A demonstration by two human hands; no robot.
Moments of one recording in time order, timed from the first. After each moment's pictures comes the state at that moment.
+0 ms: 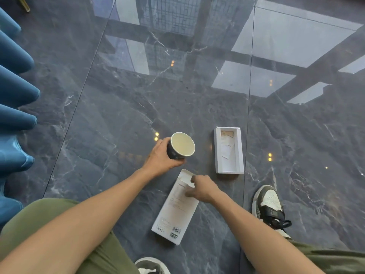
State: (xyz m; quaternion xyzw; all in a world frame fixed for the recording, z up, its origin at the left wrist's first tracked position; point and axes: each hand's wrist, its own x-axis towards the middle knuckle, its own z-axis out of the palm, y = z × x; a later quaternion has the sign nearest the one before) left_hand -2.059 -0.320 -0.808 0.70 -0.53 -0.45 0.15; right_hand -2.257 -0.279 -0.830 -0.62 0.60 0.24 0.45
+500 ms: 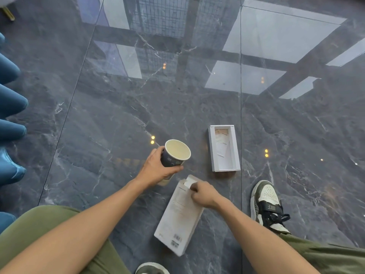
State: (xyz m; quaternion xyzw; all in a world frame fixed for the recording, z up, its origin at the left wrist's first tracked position) left_hand -2.058 -0.299 -0.813 0.68 -0.50 -0.51 0.17; right_hand -2.275 -0.261 -0.839 -0.62 0.58 0.21 0.49
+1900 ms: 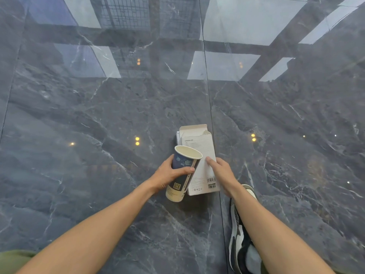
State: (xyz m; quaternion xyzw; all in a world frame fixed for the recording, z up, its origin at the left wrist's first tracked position) left_hand -2.198 -0.365 -0.835 0.54 -0.41 -0.73 0.10; right_hand -2.415 -0.342 -0.855 -0.25 0.78 -0.17 0.55
